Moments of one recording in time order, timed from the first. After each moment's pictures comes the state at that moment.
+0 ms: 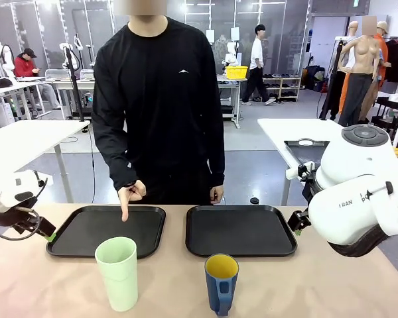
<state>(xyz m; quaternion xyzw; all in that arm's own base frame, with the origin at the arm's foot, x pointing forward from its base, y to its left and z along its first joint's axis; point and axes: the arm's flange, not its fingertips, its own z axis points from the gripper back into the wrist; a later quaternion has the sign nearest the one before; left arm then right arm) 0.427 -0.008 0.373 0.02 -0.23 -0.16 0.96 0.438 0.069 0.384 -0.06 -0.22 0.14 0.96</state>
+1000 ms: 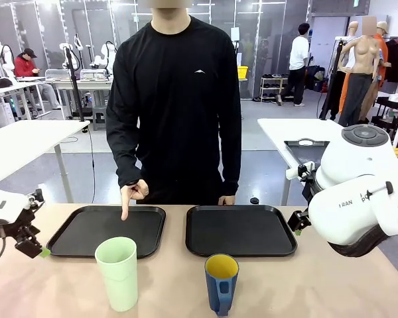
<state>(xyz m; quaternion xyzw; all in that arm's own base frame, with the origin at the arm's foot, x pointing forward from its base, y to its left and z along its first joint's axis) 0.428 0.023 0.335 -0.01 -0.25 -0.45 0.85 0.438 0.069 0.384 -0.06 -0.22 0.14 0.96</state>
